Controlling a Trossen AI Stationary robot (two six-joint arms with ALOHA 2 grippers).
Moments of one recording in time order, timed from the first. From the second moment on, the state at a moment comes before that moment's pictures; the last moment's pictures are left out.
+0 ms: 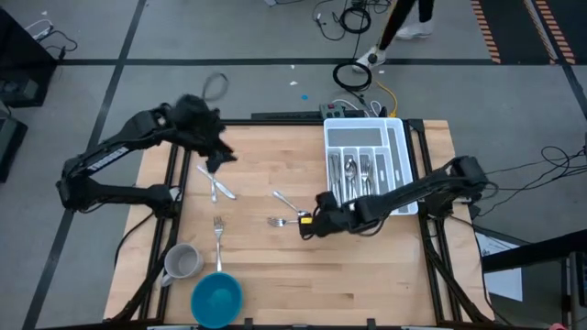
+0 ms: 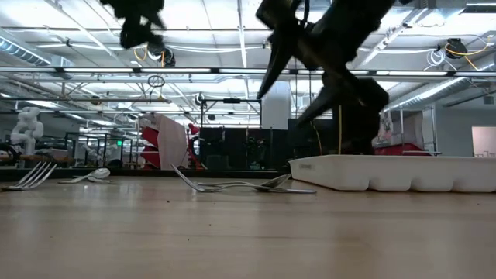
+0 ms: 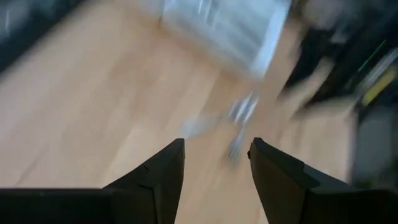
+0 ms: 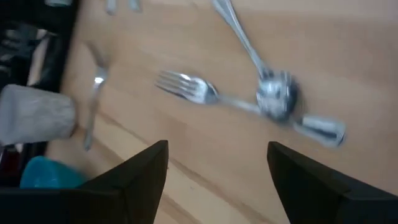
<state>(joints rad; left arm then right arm) 0.56 1.05 1.21 -0.98 0.40 -0.15 0.28 1.72 1.15 -0.36 0.34 1.52</state>
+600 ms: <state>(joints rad) 0.59 1.35 1.11 -1.08 -0.24 -0.56 0.25 1.22 1.15 -0.56 0.39 1.16</state>
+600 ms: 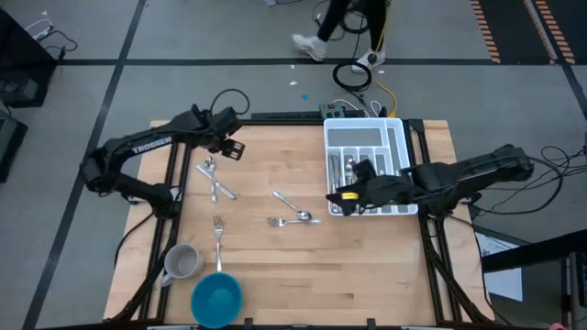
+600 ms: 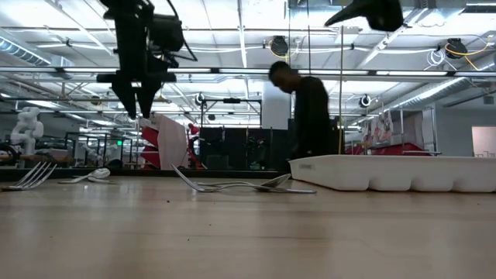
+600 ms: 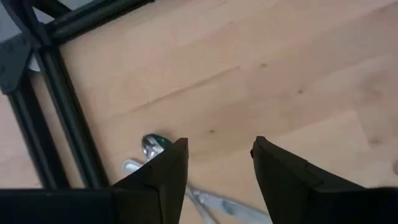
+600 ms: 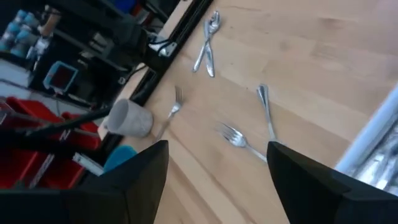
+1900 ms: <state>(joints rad) 1.01 1.41 0.86 -0.96 -0.03 -0.36 0.30 1.12 1.15 -0.78 0.40 1.16</state>
